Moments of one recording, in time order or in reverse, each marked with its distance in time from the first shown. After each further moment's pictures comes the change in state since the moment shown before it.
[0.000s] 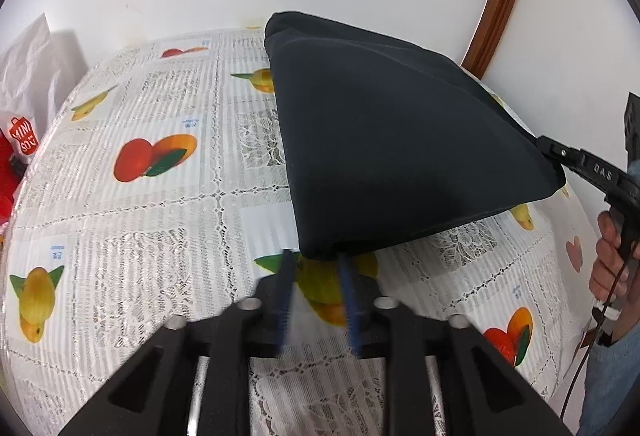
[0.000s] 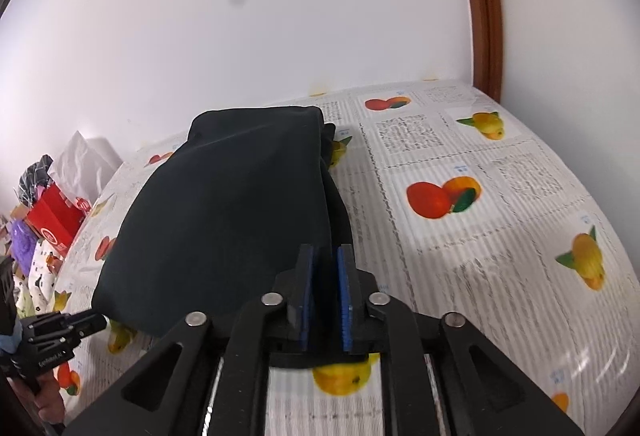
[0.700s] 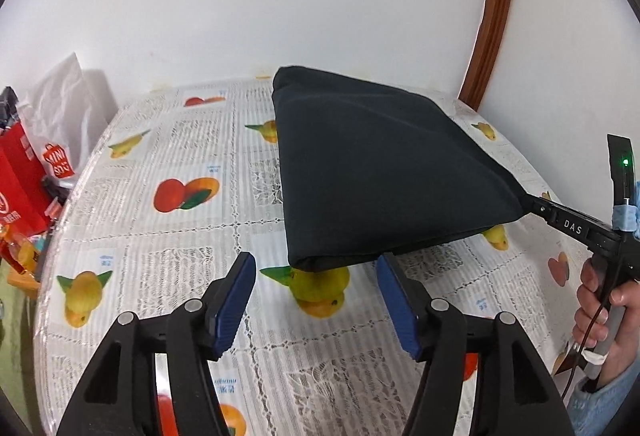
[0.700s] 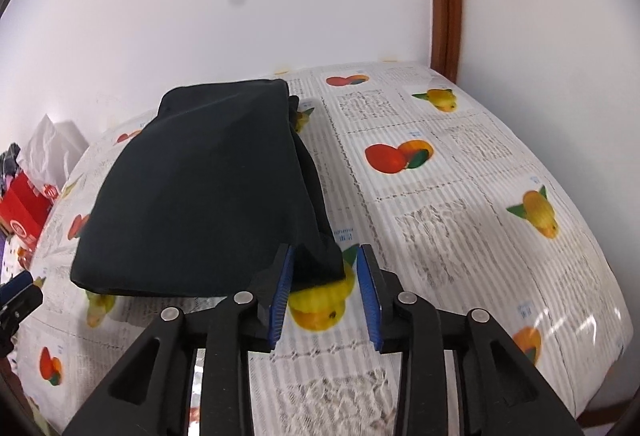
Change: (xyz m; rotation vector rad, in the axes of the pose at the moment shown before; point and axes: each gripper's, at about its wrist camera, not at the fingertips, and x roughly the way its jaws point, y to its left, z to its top) left arm -0.069 -0.027 -0.004 0.003 -0.129 0.073; right arm -0.028 0.011 -0.027 0.028 0.055 -0.172
